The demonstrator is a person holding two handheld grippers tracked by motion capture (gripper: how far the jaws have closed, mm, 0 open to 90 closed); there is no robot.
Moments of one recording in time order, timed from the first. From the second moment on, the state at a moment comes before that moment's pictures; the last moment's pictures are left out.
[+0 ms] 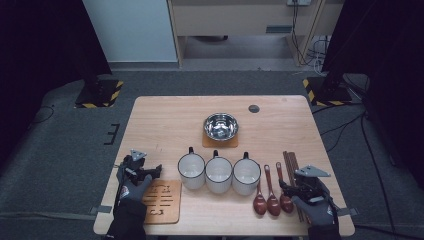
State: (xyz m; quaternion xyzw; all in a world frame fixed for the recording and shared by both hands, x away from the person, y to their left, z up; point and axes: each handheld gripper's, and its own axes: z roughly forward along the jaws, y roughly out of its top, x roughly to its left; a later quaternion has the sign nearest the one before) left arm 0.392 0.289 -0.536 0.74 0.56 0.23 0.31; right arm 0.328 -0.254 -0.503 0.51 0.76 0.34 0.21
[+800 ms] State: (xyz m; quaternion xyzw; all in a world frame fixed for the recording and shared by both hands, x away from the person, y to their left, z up) left arm 0.392 0.289 -0.536 0.74 0.56 0.23 0.31; right arm 0.330 -0.244 -0.515 0.51 0.78 0.30 0.21
